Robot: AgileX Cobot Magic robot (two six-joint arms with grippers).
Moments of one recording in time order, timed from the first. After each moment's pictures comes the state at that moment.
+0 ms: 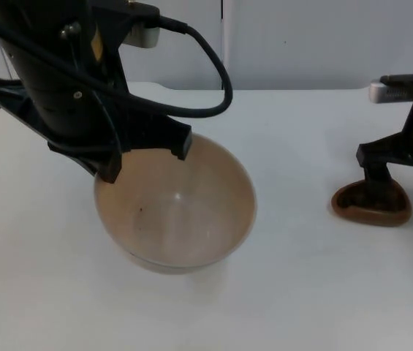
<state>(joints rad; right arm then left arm) 0.28 2.15 -1.38 -0.13 0.71 0.27 -0.62 1.66 -1.08 0.26 0.82 -0.49</state>
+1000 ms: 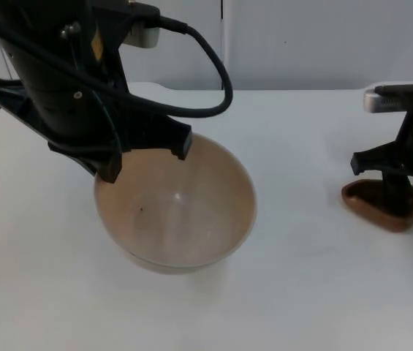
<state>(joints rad) 0.28 2.19 -1.39 -0.12 0.68 0.27 -0.62 1.66 -1.08 0.26 0.81 -0.49</state>
